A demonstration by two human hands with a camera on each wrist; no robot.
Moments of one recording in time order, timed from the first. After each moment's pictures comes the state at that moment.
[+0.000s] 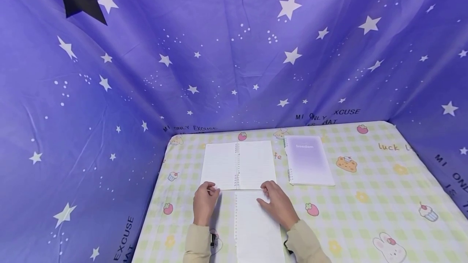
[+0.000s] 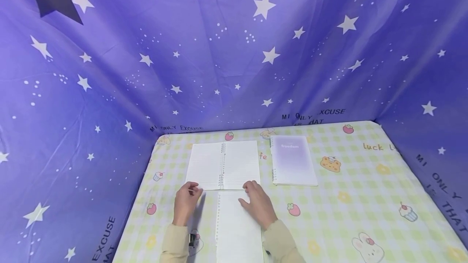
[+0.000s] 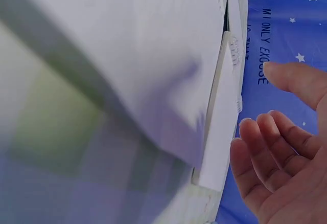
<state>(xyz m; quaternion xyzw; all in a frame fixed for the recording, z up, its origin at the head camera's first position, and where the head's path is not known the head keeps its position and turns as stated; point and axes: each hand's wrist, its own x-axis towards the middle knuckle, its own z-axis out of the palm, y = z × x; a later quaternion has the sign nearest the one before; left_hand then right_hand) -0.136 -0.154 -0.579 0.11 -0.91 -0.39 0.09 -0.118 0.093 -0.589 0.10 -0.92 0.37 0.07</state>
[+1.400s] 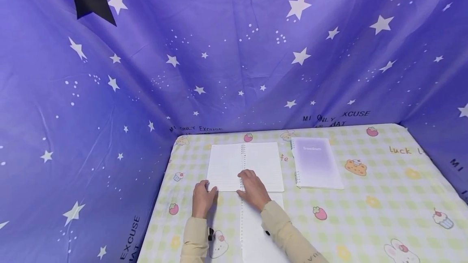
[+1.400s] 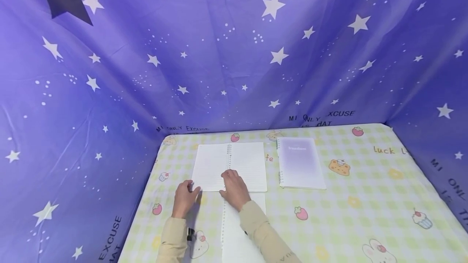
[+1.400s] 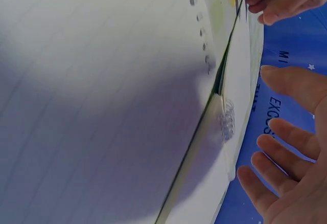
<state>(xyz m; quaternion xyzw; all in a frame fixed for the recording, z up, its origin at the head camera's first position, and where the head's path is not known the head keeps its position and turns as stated) -0.156 -0.183 -0.585 0.15 -0.91 -0.38 0.05 -0.173 0.014 -0.588 0.21 -0.93 0.29 0.08</state>
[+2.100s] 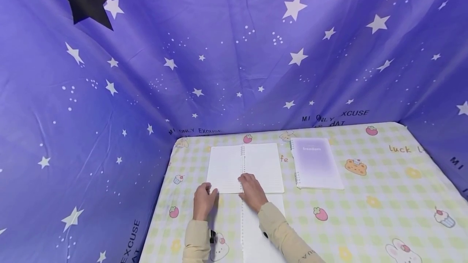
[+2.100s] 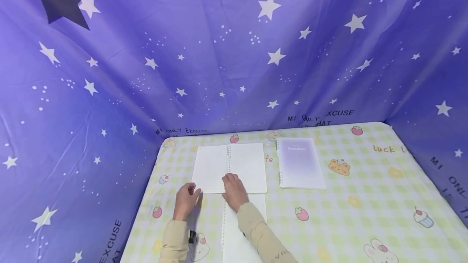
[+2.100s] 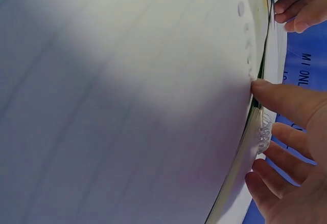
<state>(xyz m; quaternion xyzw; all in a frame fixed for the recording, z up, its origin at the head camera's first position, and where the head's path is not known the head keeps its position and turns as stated) -0.157 -0.181 -0.589 0.14 -0.91 -0.39 0.04 -0.172 0.009 -0.601 0.20 -0.94 0.27 0.07</state>
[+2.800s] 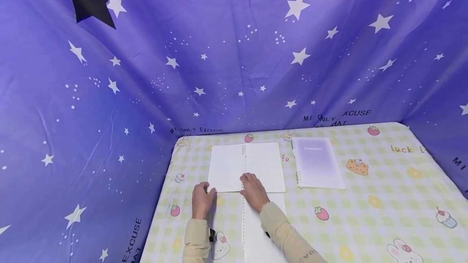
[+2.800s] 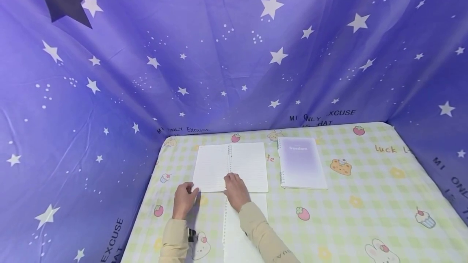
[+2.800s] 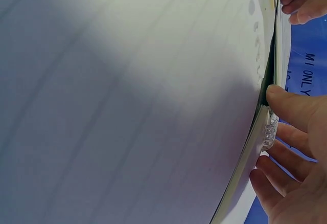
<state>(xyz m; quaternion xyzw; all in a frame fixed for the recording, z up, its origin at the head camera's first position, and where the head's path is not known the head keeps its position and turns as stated) -0.156 -0.188 -0.589 0.15 -0.91 -0.38 0.08 -0.175 0.009 -0.608 0.20 -0.94 0.26 0.06</state>
